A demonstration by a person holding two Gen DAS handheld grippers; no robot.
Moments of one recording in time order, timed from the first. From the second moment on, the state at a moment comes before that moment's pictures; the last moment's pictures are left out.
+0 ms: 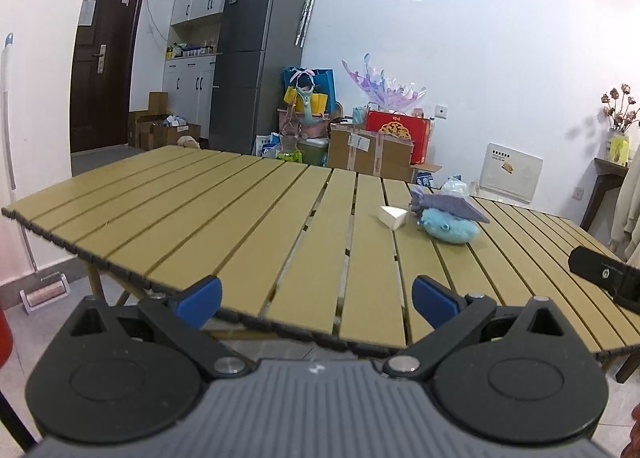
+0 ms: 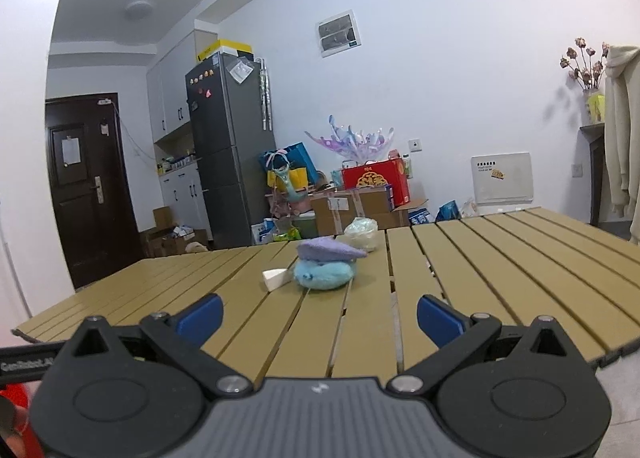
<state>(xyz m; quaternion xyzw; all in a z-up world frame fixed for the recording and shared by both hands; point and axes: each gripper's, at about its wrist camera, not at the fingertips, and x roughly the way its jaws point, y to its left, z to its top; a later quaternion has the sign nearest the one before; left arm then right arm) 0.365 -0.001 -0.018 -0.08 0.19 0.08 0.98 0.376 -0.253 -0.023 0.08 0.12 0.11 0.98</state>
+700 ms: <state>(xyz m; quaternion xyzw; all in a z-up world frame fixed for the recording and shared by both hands) 0.584 -0.016 0.032 -0.02 0.20 0.05 0.98 0.606 -0.240 0.042 0.01 0.15 0.09 0.98</state>
